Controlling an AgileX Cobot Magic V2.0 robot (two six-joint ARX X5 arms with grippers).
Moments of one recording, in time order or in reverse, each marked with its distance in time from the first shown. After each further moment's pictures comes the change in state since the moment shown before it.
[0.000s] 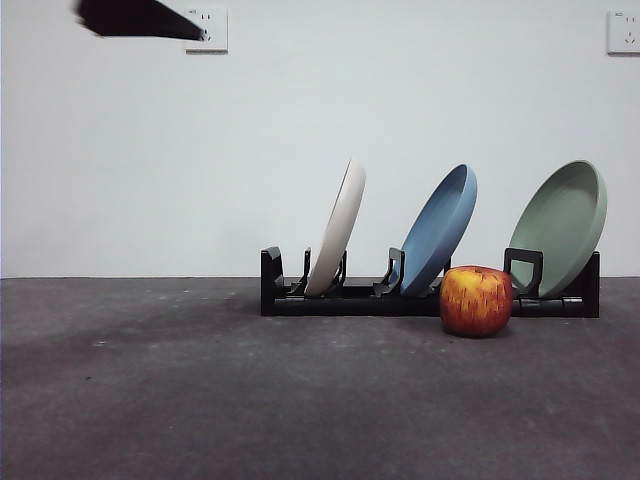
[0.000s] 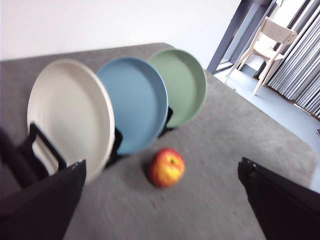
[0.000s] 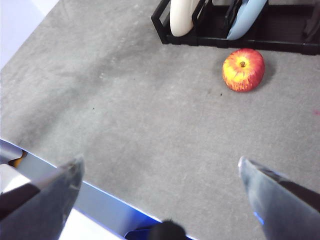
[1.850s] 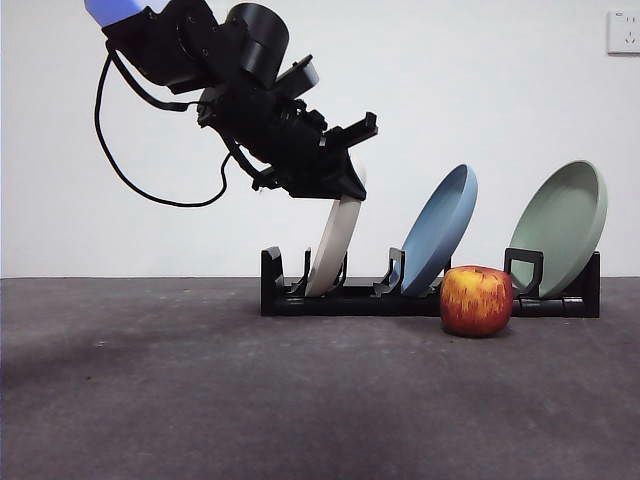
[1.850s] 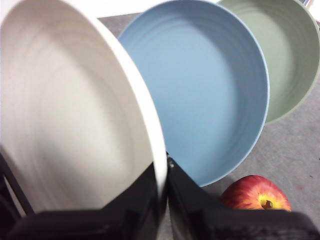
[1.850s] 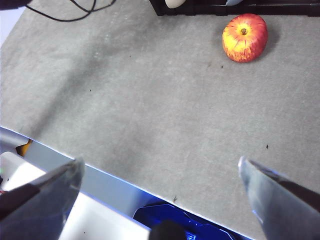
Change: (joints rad) left arm -0.168 0.705 0.296 0.339 -0.252 0.026; right arm 0.000 0.037 0.000 -0.071 0.000 0.008
